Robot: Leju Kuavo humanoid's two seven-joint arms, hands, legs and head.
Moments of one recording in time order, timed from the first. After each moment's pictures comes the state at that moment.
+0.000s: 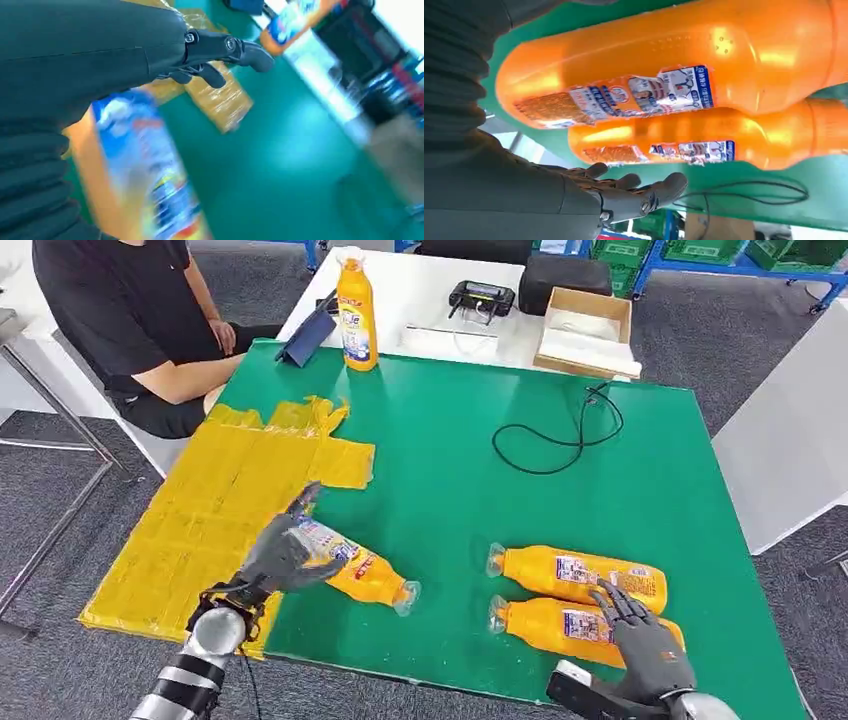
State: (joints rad) left arm -0.14 -0.02 -0.09 -1.37 -0.39 -0.06 -0.30; right arm 0.22 -0.41 0.30 -1.78 0.88 0.05 0.14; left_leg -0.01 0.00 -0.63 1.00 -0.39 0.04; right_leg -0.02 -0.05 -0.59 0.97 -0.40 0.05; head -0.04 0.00
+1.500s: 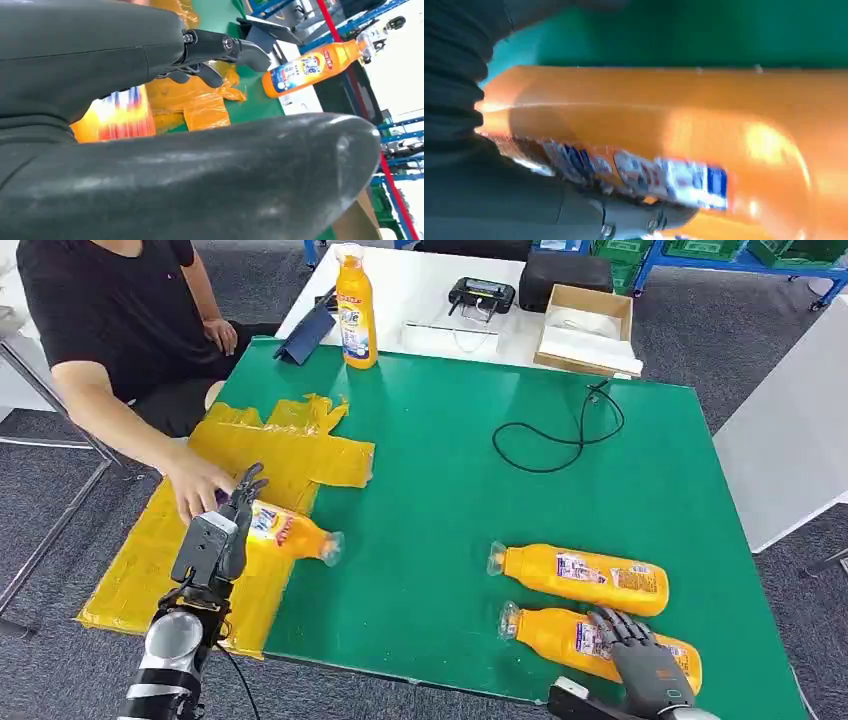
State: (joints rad) left arm -0.08 -0.08 0.10 -1.50 -0.26 -0.12 -0.30; right arm 0.26 -0.46 0.34 -1.70 0.90 0.10 0.23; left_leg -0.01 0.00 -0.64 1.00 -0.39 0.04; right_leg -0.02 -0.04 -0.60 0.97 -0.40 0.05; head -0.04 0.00
